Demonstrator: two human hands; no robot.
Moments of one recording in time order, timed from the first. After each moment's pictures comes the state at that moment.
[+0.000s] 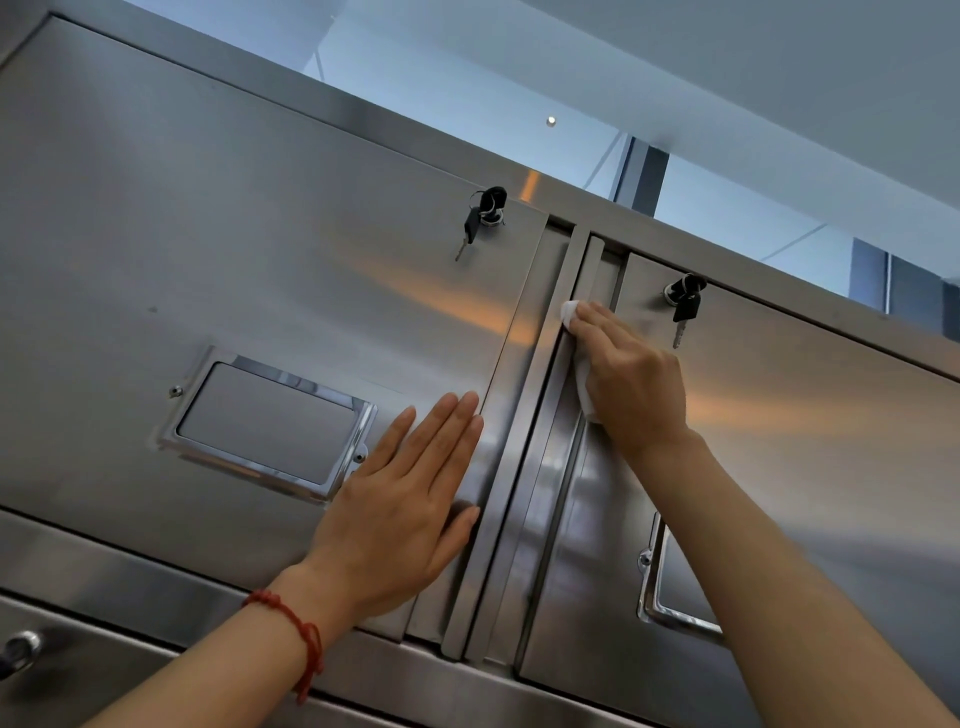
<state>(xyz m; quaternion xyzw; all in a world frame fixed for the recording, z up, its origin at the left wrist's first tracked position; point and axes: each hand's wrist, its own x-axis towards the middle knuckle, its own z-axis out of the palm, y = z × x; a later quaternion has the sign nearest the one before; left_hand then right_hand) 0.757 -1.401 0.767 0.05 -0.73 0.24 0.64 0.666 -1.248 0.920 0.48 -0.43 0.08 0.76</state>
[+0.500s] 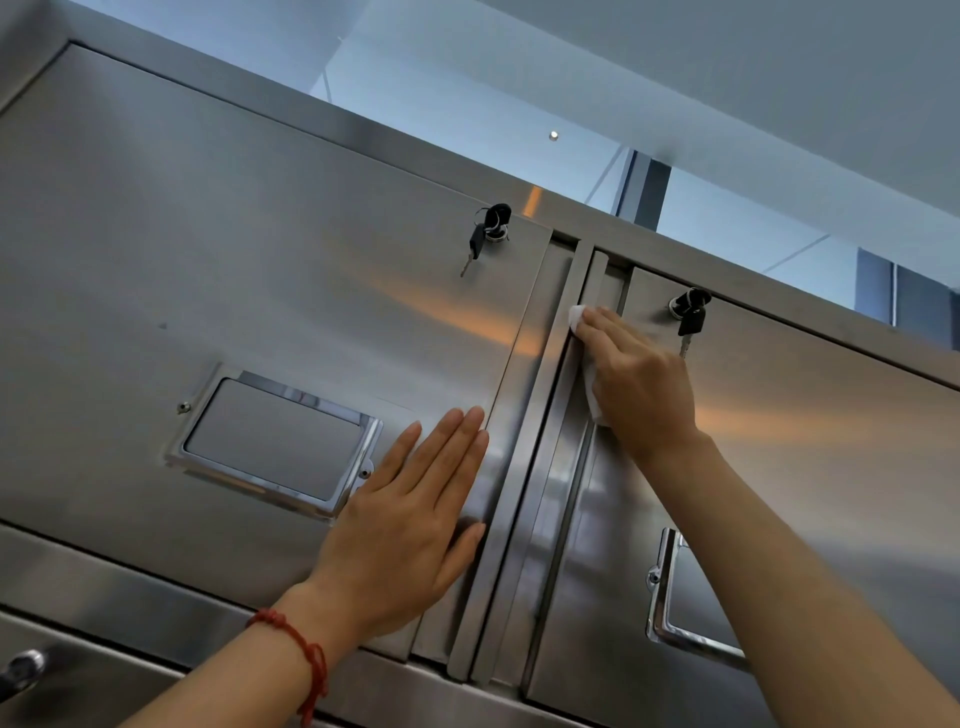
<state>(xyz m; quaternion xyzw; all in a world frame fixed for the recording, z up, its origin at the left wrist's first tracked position) 0.755 -1.403 0.766 0.06 -0.73 0.24 0.64 0.670 -1.248 0.930 0.47 -0.43 0.05 0.77</state>
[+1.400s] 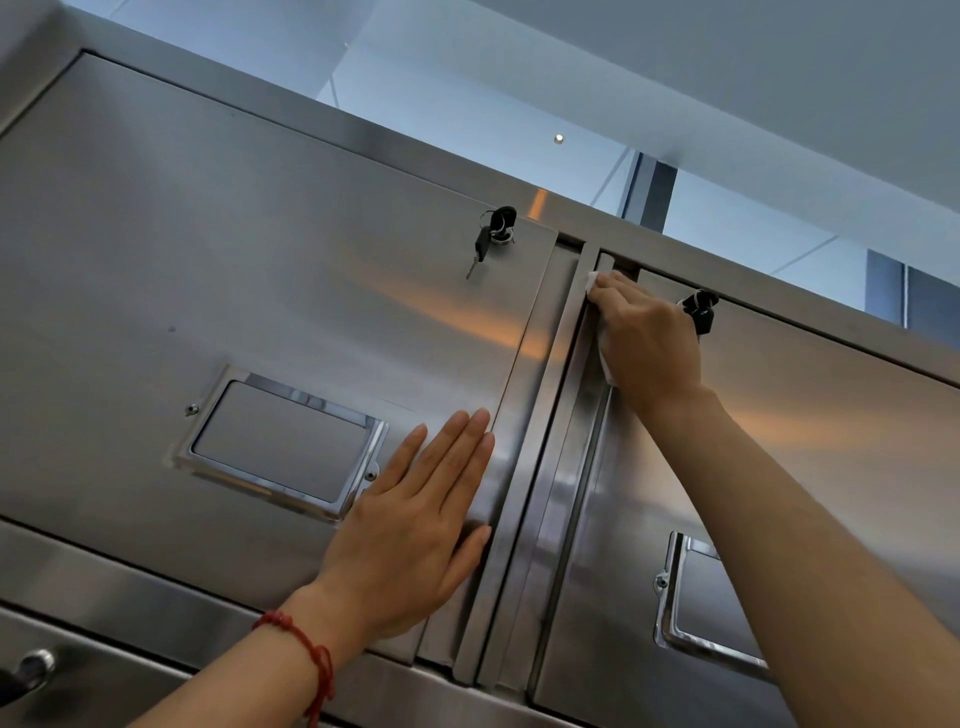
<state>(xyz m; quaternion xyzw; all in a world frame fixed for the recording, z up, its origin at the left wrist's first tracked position) 0.754 -1.403 0.766 0.06 -0.73 0.25 0.64 0.674 -1.255 0.964 0.44 -0.48 0.07 0.76</state>
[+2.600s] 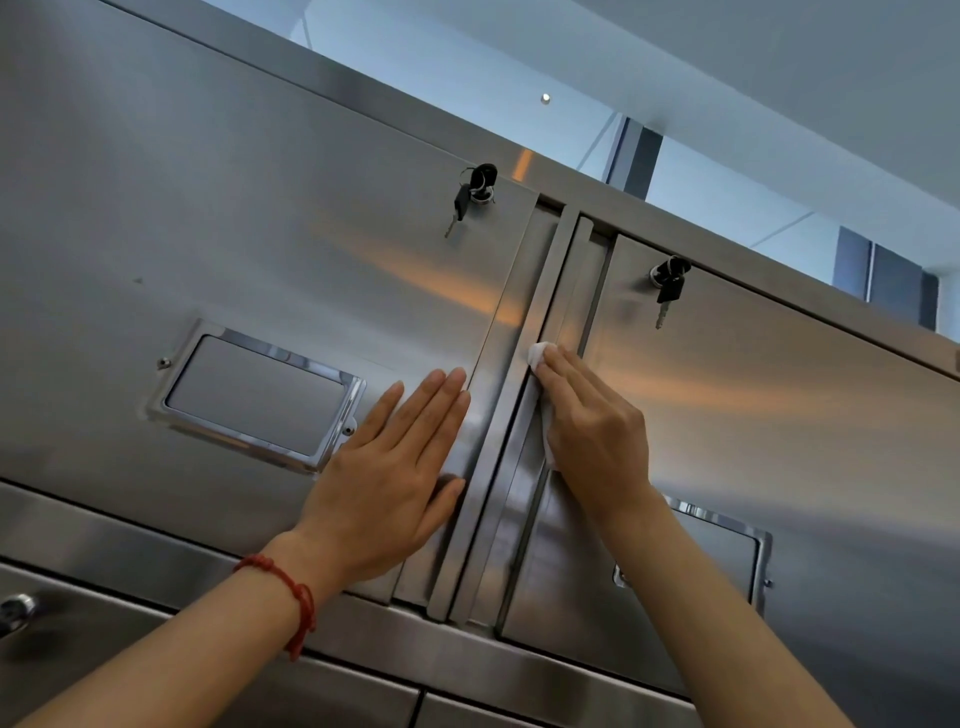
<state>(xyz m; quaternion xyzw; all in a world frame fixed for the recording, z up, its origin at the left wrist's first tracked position) 0.756 -1.401 0.767 0.06 -0.73 0.24 0.64 0.662 -1.248 0.860 0.49 -0.46 0.10 0.74</state>
